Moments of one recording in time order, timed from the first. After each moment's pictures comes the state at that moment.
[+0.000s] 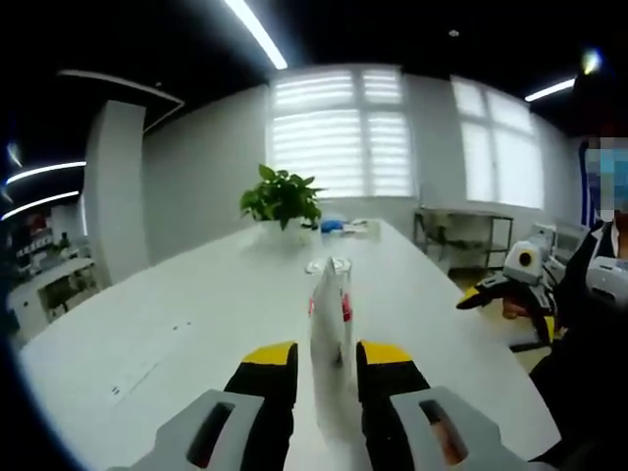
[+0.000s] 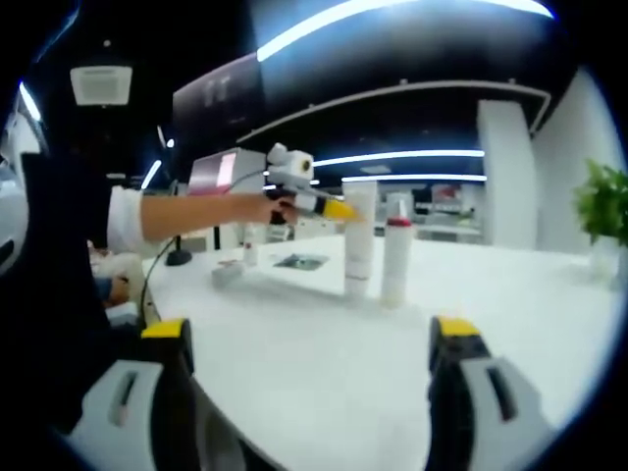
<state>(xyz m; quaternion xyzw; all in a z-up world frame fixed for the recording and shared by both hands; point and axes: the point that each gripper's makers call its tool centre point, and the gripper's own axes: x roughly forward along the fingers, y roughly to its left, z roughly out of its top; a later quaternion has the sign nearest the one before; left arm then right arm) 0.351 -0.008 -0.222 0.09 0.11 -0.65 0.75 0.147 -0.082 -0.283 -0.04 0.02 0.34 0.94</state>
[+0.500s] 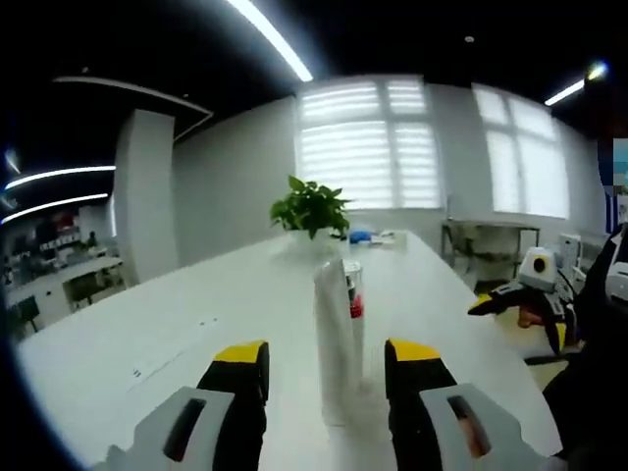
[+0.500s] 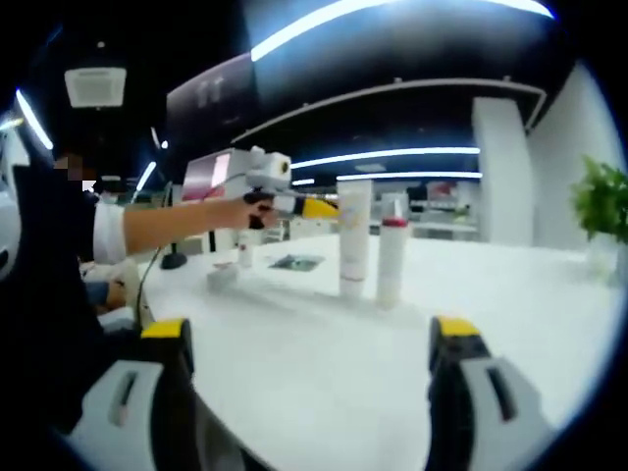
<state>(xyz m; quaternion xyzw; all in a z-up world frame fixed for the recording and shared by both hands) 0.351 0.013 -0.221 0.06 0.09 -0.58 0.81 0.155 -0.085 -0.279 -0.04 0.03 0.32 0.94</state>
